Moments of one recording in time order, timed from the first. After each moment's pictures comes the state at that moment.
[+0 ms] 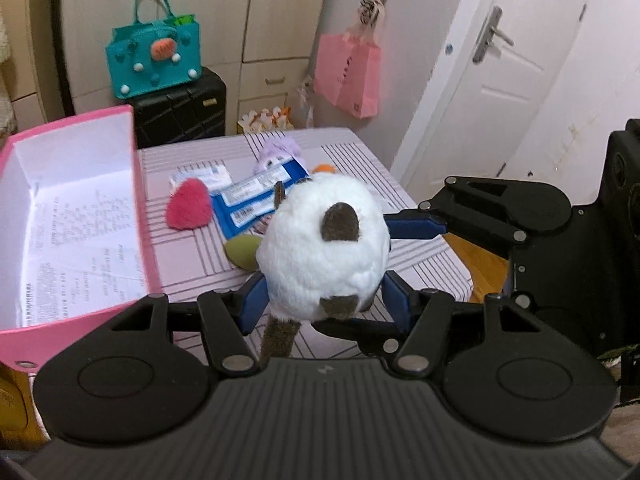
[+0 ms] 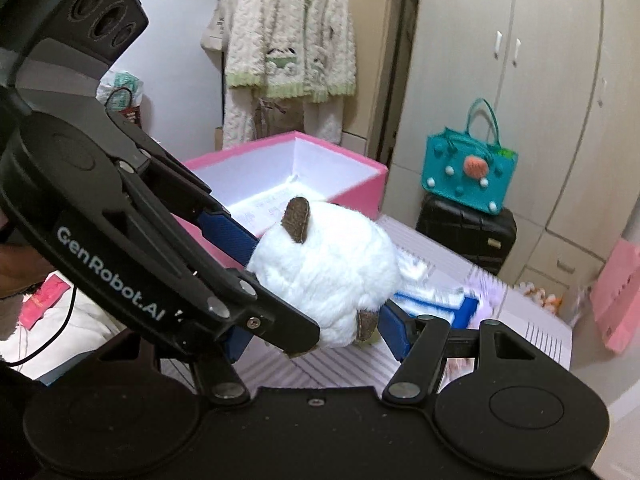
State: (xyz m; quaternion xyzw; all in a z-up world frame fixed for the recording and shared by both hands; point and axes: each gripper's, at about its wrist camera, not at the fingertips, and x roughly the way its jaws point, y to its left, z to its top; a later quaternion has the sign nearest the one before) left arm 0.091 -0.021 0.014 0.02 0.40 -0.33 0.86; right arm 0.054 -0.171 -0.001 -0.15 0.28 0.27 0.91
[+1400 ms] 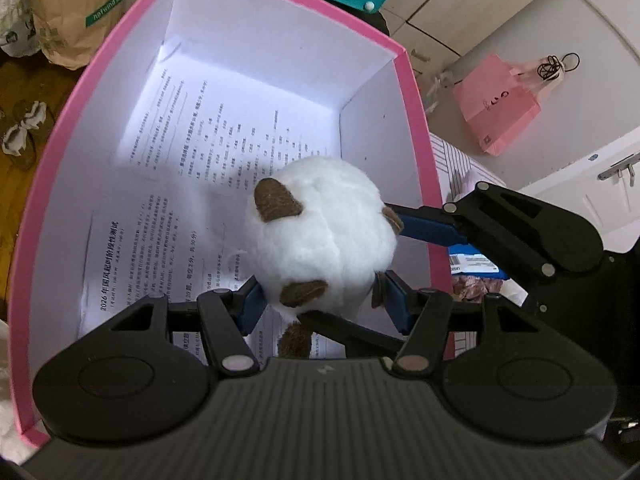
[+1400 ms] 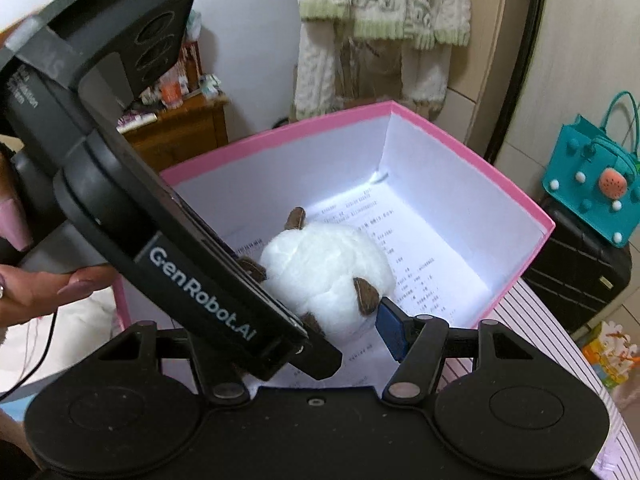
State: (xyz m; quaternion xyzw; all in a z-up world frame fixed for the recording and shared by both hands) left arm 0.274 0.138 -0.073 -0.19 0.54 -0.18 0.80; right arm 0.247 -0.018 -0.052 -0.20 0.38 0.38 0.82
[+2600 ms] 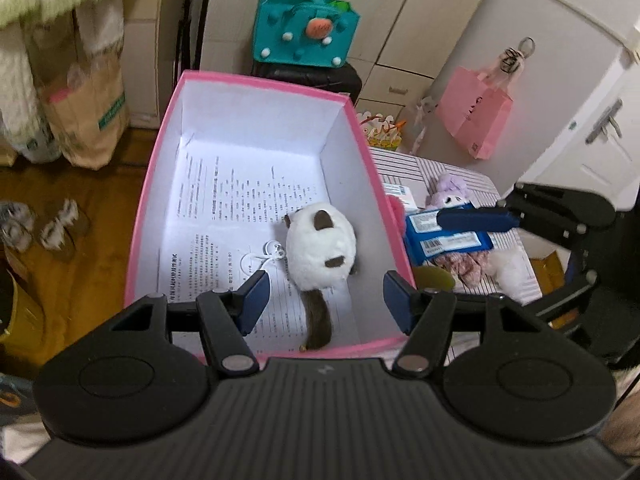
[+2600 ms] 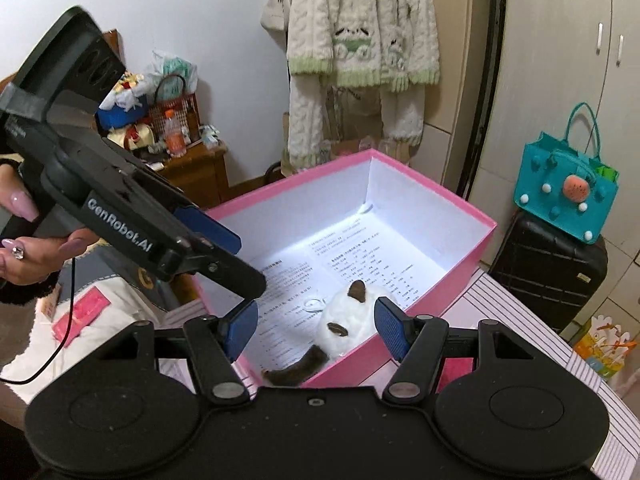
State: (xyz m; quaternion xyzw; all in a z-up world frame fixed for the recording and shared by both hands) left arm 0.198 0.151 -0.003 -0.09 0.45 -0.19 0.87; right arm 0.181 -0.076 0.005 -0.14 0.32 0.38 0.85
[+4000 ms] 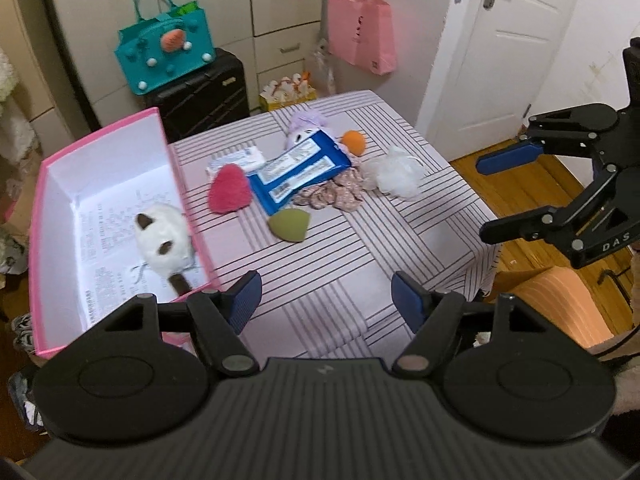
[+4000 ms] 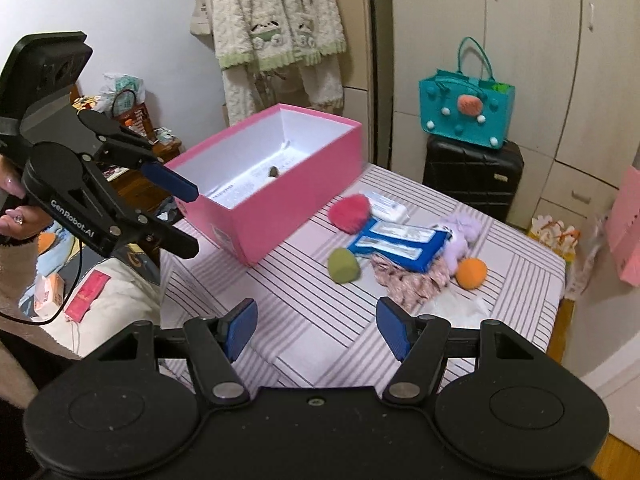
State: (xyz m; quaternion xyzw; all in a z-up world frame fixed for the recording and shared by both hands) left arm 0.090 -0.011 0.050 0.12 0.44 -0.29 0.84; right arm 0.071 -0.264 0.017 -0.08 0.37 0.29 0.88
